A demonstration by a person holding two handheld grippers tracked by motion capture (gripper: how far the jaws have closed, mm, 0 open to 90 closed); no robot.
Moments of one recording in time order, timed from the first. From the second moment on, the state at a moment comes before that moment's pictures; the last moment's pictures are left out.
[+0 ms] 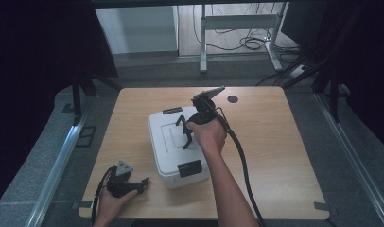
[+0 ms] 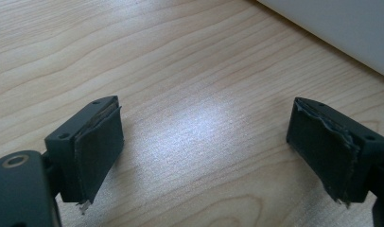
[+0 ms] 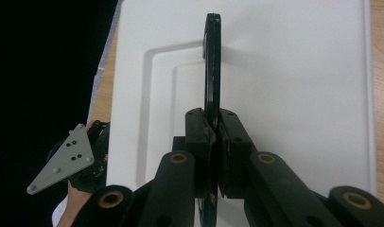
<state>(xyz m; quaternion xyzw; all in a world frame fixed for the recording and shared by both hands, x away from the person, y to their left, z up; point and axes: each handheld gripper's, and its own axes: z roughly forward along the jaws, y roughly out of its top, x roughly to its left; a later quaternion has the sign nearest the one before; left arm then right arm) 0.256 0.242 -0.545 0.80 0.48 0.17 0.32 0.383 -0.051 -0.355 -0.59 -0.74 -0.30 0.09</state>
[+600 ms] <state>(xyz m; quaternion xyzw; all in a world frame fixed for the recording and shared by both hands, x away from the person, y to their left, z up) 0.256 0.242 -0.545 0.80 0.48 0.17 0.32 0.385 -0.054 -0.364 -0.60 -0.73 -0.31 0.12</state>
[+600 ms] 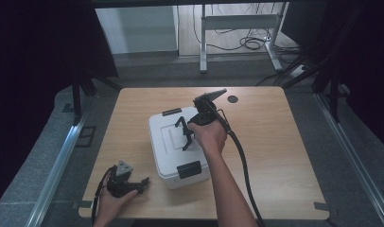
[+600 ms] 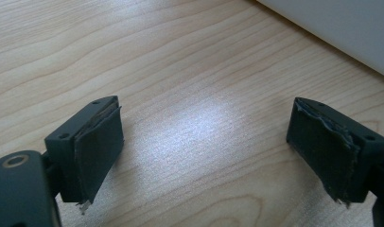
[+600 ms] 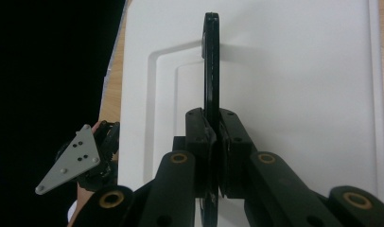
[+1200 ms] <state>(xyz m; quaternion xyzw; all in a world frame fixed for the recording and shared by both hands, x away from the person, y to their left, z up) 0.256 0.242 -0.545 0.80 0.47 0.17 0.32 0.379 -0.114 -0.342 -0.56 -0.74 -0.36 0.09</state>
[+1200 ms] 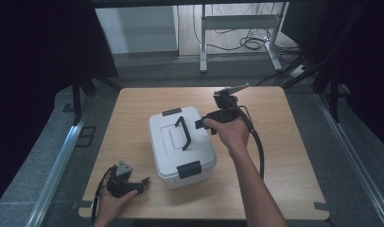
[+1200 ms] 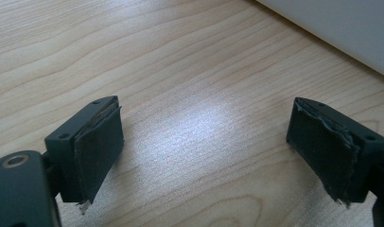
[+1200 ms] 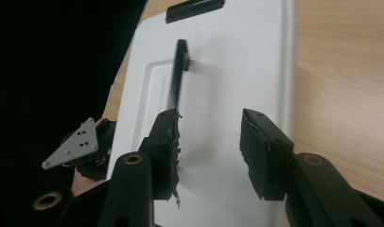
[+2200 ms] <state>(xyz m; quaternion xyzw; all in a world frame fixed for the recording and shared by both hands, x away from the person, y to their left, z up) 0.256 0.242 -0.545 0.80 0.48 0.17 0.32 0.339 -0.257 -0.435 -0.57 -0.72 -0.39 0.05</state>
